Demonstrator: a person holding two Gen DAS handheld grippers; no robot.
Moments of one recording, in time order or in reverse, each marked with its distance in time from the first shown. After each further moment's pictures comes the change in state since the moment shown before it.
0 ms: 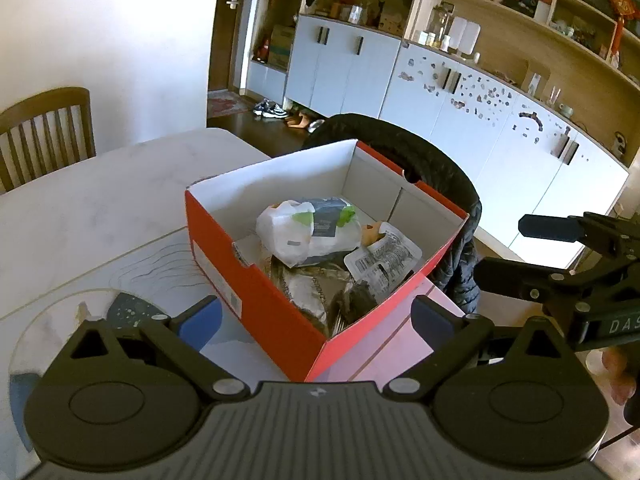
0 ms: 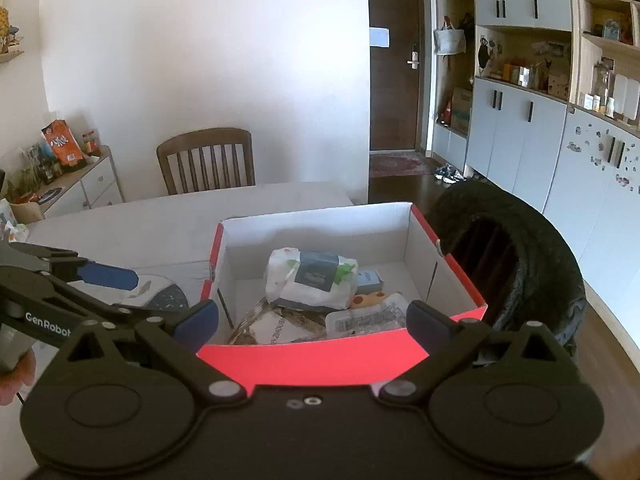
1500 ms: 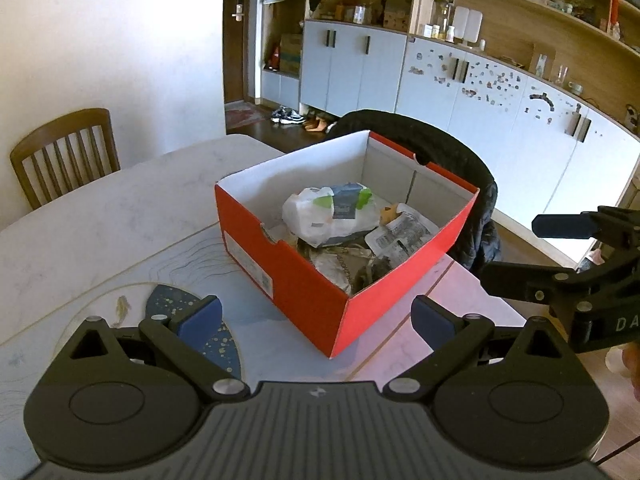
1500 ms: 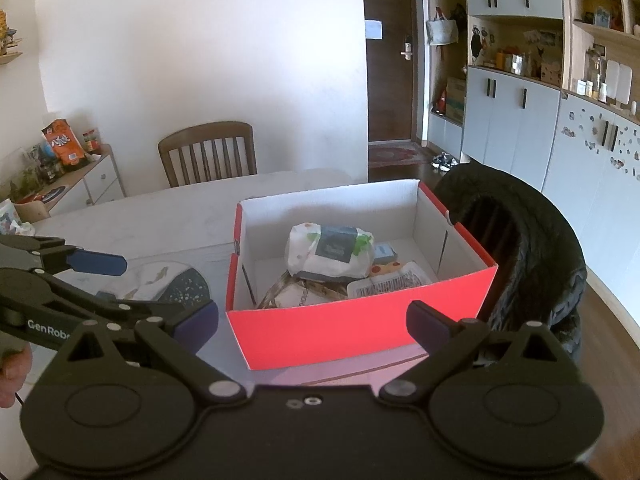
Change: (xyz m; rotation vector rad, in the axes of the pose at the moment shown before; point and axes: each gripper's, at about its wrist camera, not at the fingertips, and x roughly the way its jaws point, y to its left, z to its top) left arm -0.031 -0.007 -0.023 0.082 -0.012 0.083; right arm -0.016 0.025 -0.023 0.040 0.023 -0.007
